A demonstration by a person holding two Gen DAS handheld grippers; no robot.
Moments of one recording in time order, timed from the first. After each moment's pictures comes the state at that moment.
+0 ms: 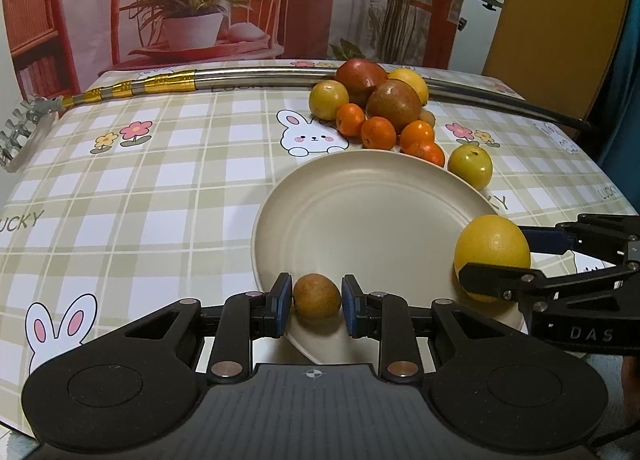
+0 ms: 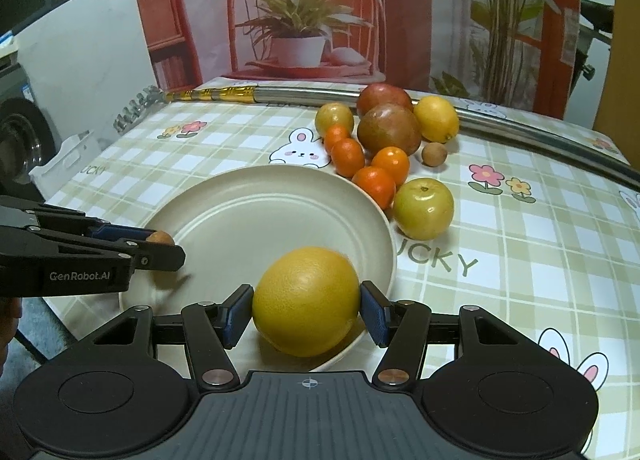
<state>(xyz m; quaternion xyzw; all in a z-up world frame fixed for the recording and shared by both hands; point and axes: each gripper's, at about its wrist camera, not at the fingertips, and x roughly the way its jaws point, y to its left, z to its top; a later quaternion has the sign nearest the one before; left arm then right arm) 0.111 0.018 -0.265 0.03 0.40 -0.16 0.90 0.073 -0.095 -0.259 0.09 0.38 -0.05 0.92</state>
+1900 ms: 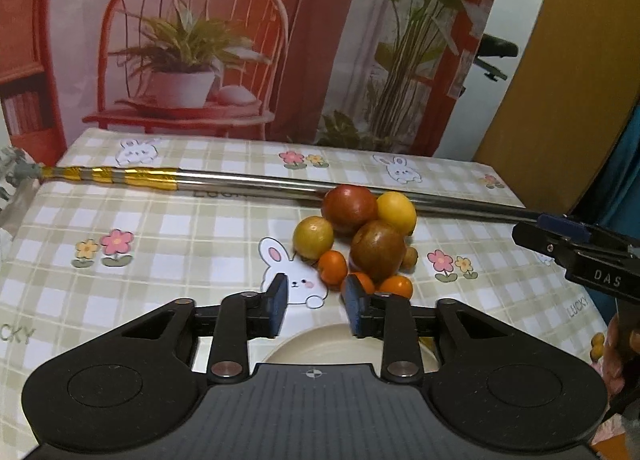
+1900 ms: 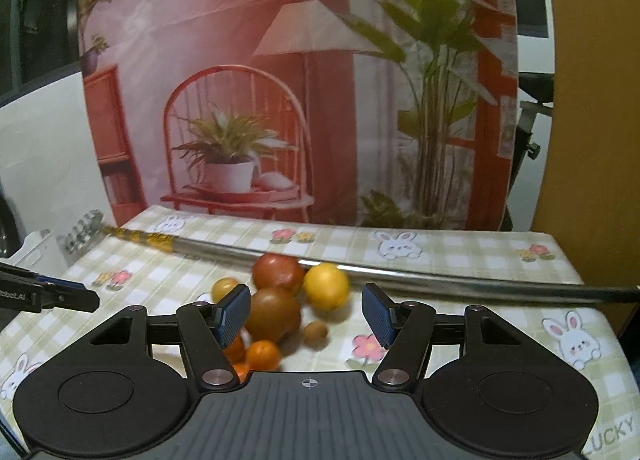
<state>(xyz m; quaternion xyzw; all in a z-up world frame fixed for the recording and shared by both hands) 0.205 -0.002 -0.180 -0.04 0.38 -0.17 0.91 0.106 -0.228 -0.173 0.09 0.26 -0.12 0.96</state>
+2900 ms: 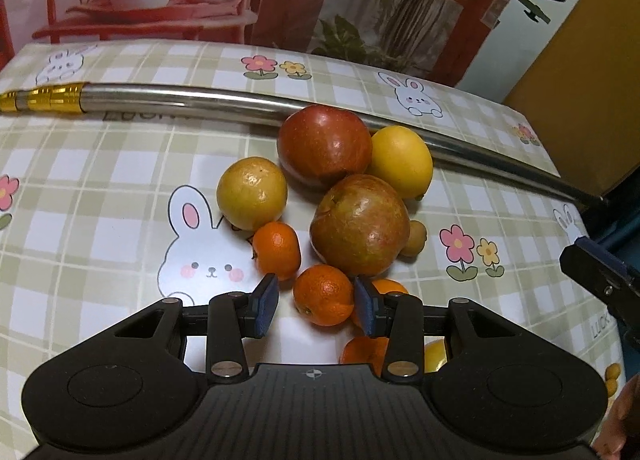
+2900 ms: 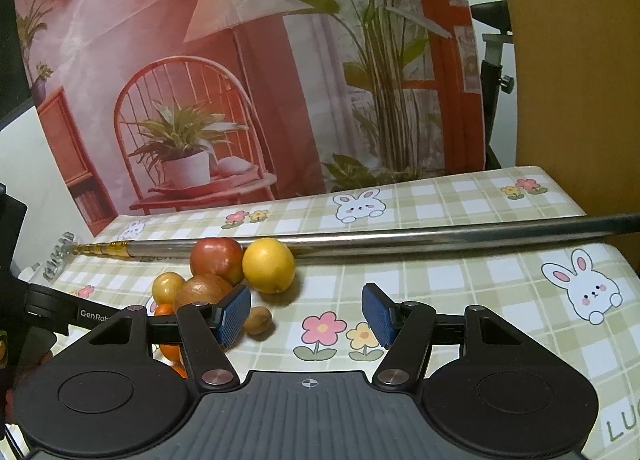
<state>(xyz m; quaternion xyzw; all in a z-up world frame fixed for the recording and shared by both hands) 0.299 -0.080 -0.265 -0.06 0.50 -0.16 0.85 0.110 -0.296 -0.231 0.18 0.27 -0.13 0.94</state>
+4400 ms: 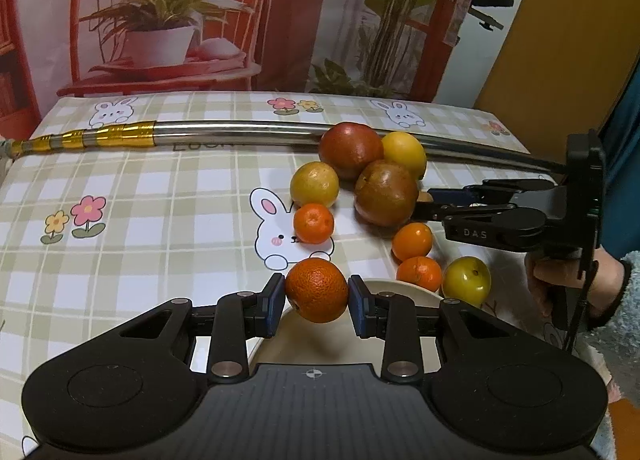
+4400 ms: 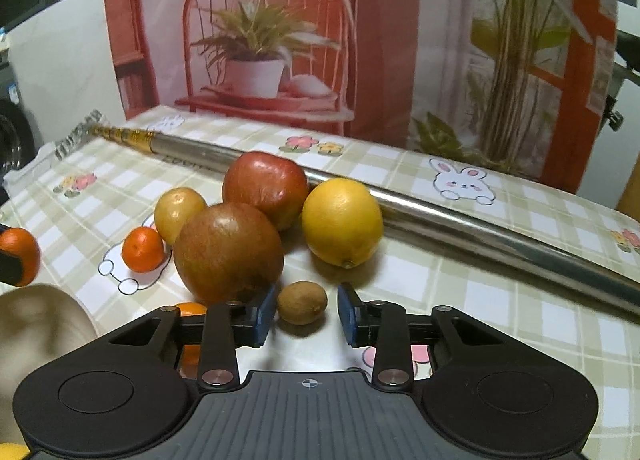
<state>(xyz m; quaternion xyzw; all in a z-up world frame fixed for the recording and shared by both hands) 0.224 -0.004 -0.230 0.00 0.42 -0.20 0.89 0.217 -0.258 -0.293 0.05 0.36 -0.02 0.93</state>
